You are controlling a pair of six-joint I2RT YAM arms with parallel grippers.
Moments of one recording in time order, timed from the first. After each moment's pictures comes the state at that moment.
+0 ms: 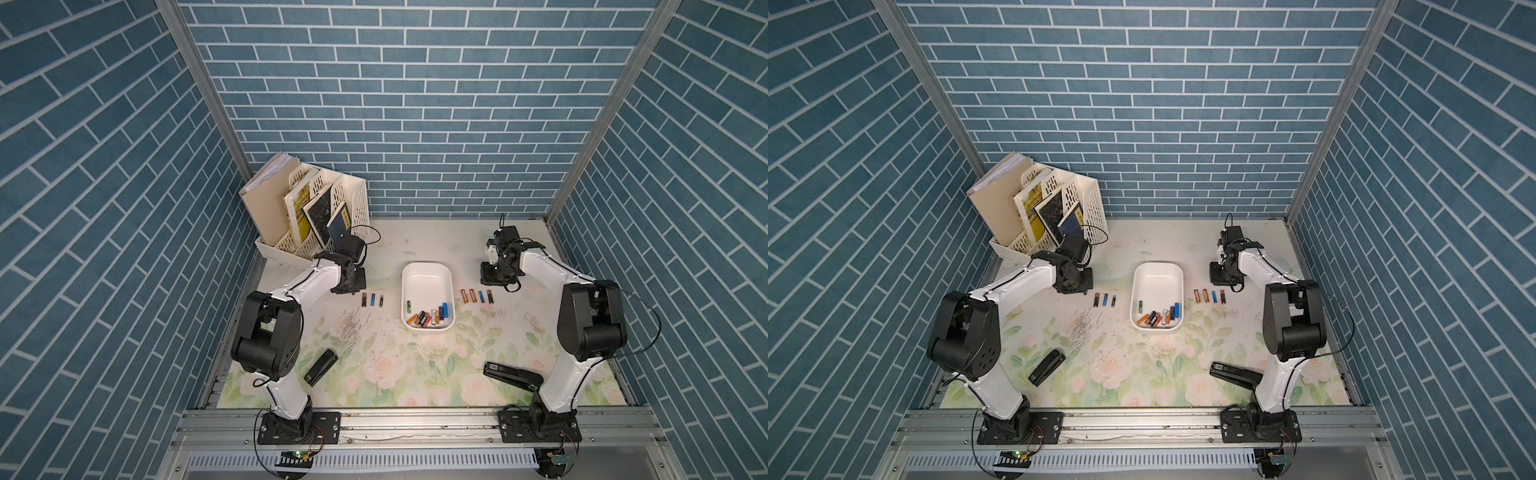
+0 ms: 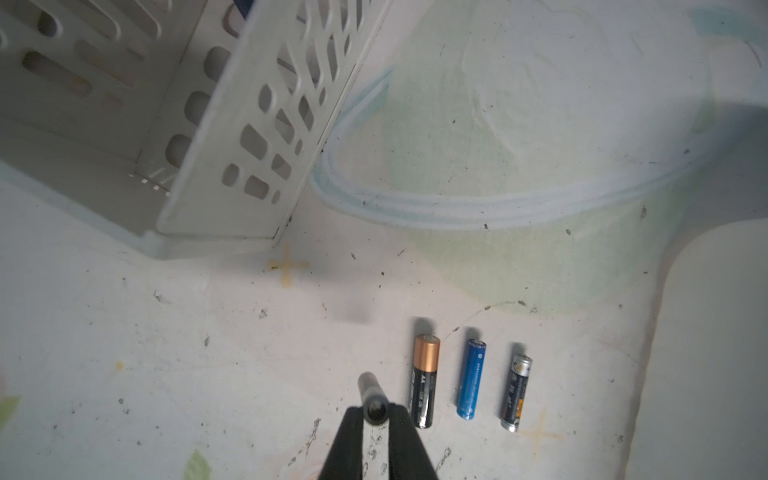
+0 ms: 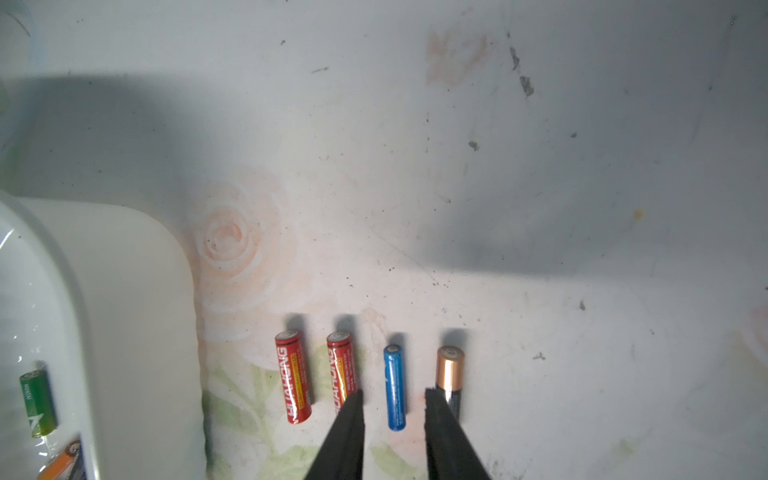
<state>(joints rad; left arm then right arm) -0.33 1.73 1.24 -0.69 -0.10 -0.41 0.21 1.84 1.35 -0.75 -0.12 0.13</state>
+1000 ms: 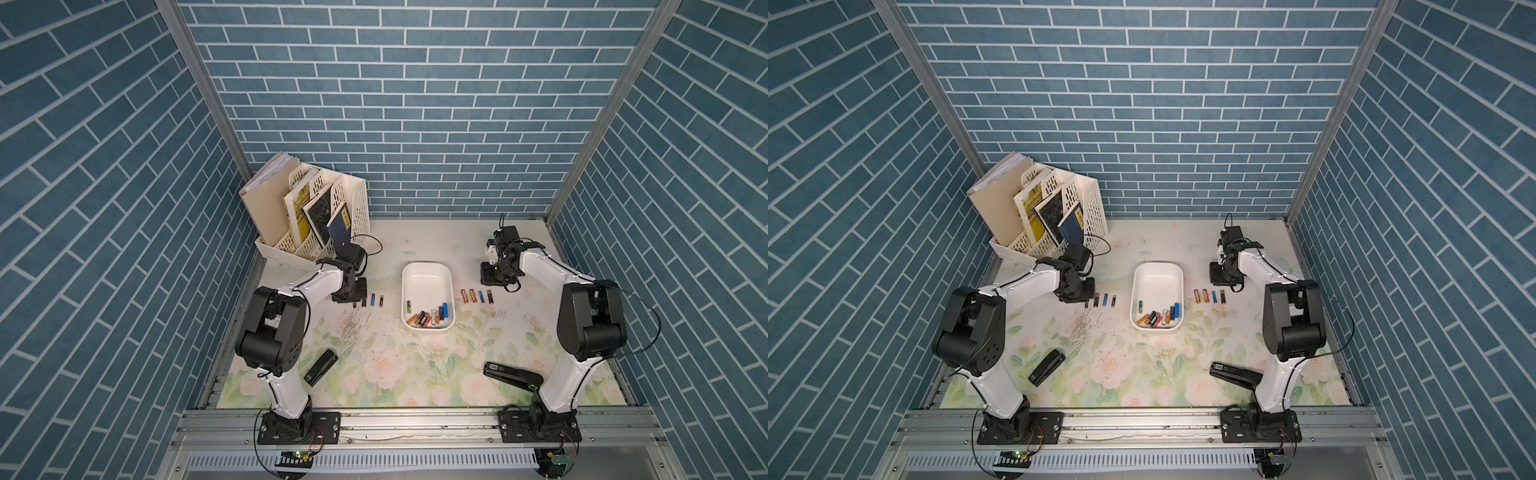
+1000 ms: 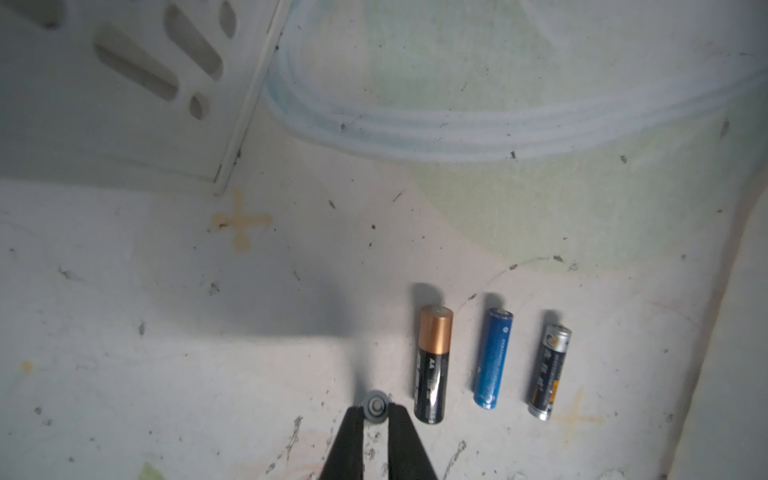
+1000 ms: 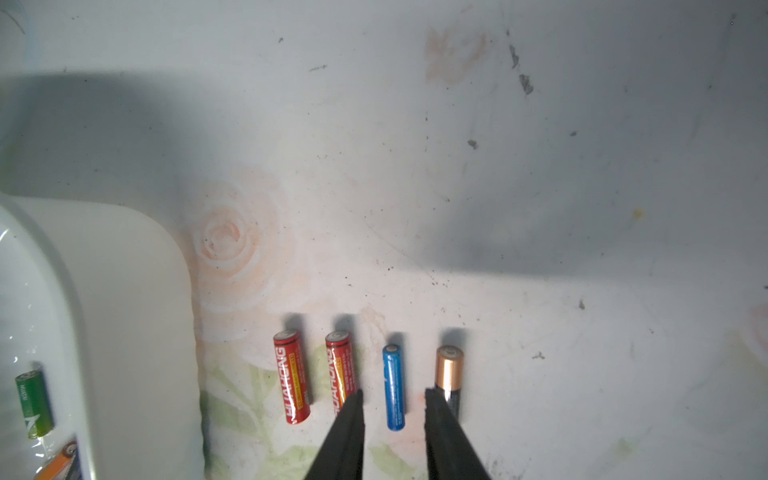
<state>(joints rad) -0.33 1.78 1.18 -0.67 -0.04 -0.39 0.21 1.84 1.35 -0.75 -0.12 0.13</state>
